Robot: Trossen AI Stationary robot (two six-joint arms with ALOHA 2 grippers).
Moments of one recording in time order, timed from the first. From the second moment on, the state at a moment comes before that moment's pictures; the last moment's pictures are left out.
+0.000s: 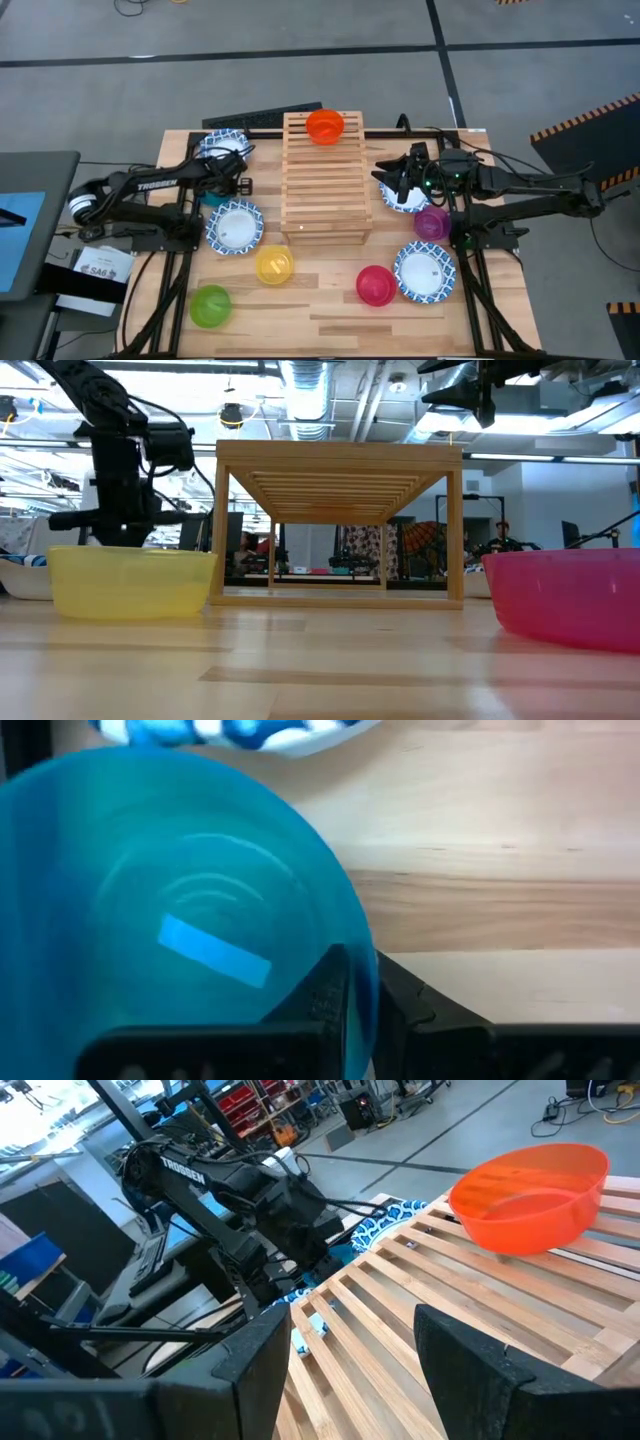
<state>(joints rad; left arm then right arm) 0.61 1.16 0.54 -0.63 -0.20 -0.93 -0.13 0.84 0.73 -0.02 0.17 0.53</state>
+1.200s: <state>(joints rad) 0.44 1.59 1.81 -0.84 -0.14 0.06 -0.13 0.84 0.73 0.04 0.25 0.53</state>
